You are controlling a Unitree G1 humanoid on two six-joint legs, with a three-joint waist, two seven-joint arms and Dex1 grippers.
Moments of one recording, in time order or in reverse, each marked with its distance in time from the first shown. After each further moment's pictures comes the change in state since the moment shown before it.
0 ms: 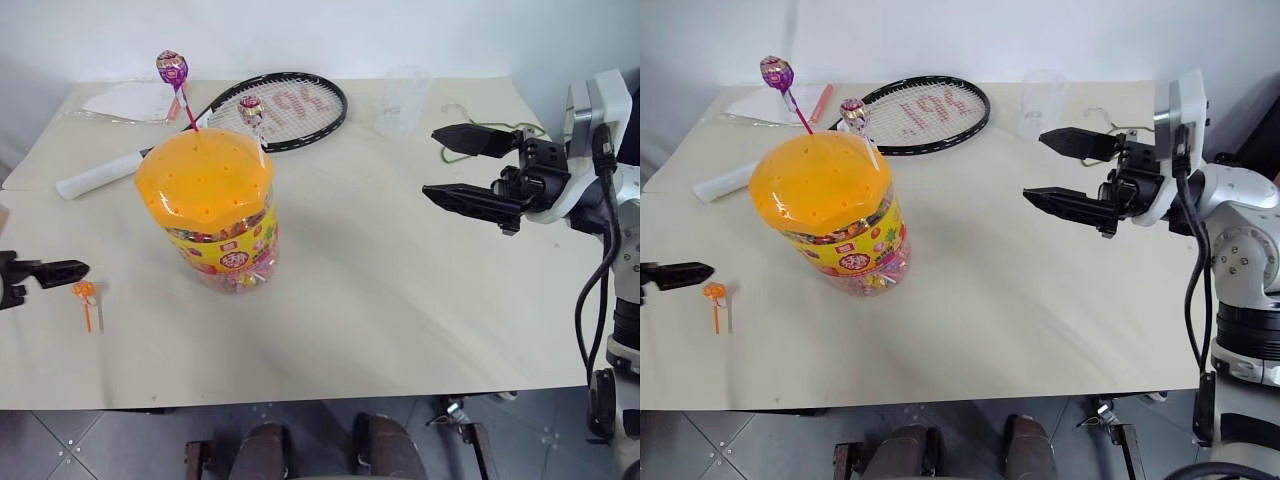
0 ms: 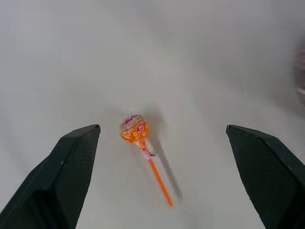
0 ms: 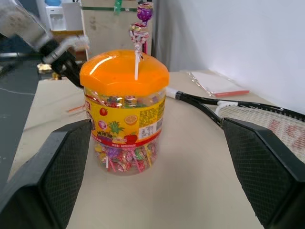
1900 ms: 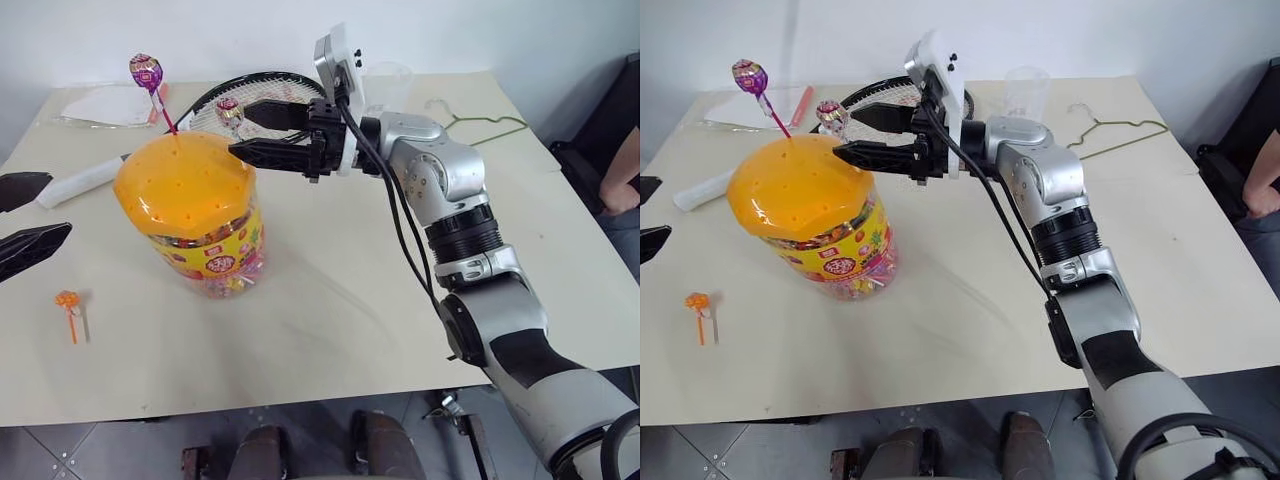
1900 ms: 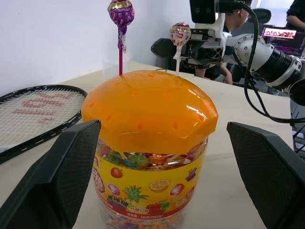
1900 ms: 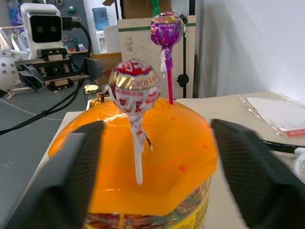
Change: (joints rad) left arm 0.091 -0.212 0.207 0.156 -0.330 -0.842 -0.639; right arm -0.565 0.628 0.293 0.617 -0.330 -0.153 -0.036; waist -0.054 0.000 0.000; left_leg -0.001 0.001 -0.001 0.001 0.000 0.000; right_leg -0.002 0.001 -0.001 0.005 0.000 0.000
